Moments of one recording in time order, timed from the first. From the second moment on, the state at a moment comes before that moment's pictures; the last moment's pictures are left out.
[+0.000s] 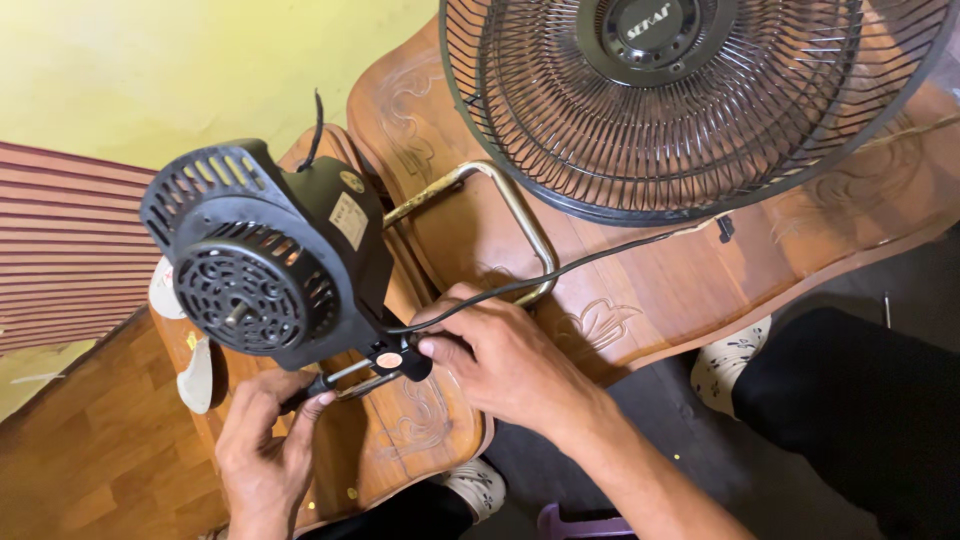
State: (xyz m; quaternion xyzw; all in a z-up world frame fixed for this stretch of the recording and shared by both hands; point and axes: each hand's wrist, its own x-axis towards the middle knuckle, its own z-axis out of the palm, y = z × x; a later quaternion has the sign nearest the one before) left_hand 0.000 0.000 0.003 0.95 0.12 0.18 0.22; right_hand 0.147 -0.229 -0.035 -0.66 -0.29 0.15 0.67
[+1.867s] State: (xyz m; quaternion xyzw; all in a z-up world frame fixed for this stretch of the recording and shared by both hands) left_hand -0.003 0.000 0.018 0.95 0.09 0.20 0.24; right_hand 0.151 -0.237 -0.010 -0.72 -0.25 0.20 0.61
